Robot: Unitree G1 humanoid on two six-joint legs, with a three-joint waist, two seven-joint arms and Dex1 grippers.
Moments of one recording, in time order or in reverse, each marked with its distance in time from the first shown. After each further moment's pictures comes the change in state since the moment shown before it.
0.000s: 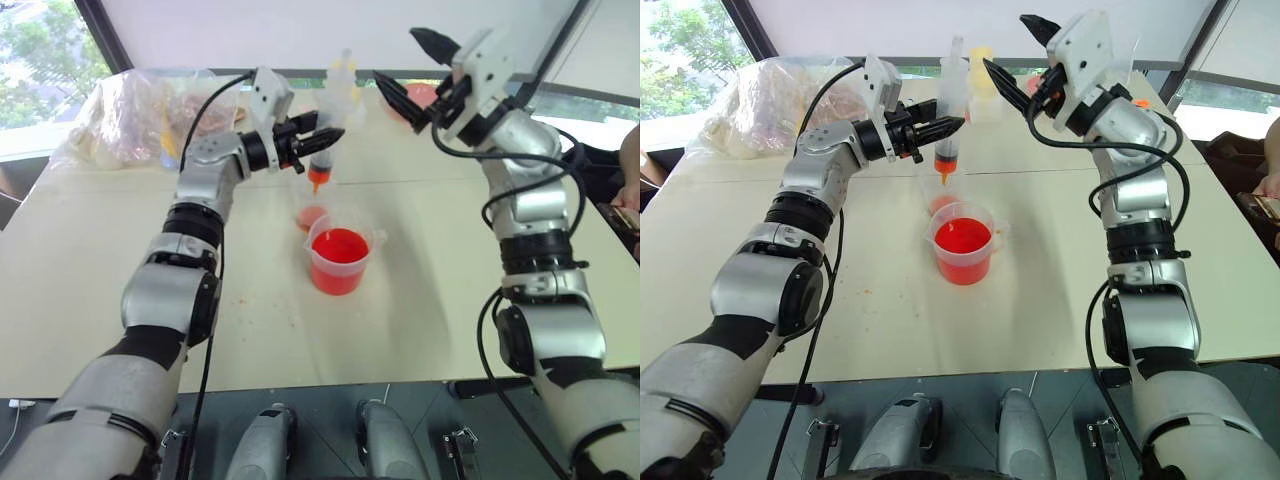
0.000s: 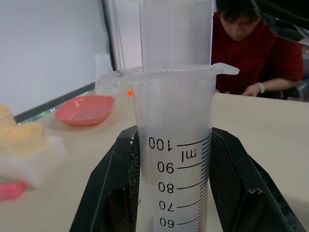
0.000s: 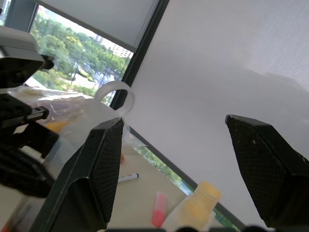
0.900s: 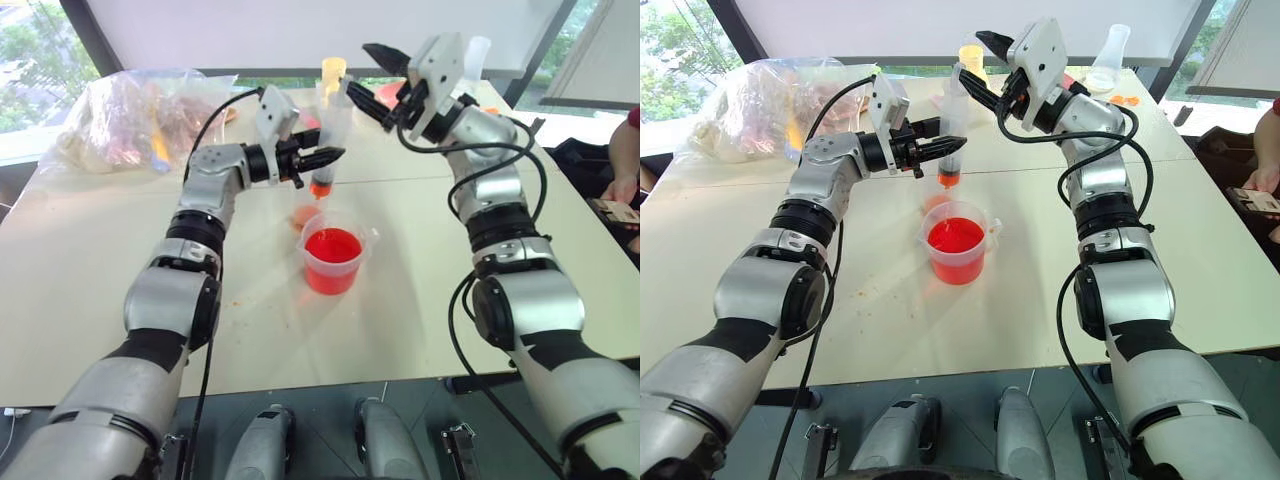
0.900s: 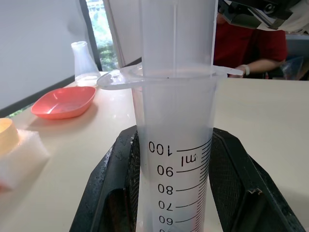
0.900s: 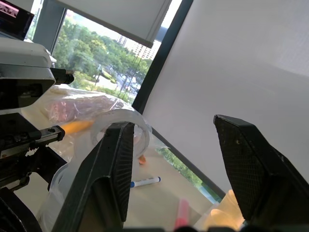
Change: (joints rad) left arm 0.020 0.002 0.001 0.042 0.062 -0.059 -0.045; right arm -0.112 0.091 0.000 0.266 -0.028 -0.143 0.123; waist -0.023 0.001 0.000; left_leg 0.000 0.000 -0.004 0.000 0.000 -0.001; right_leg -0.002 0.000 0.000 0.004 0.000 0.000
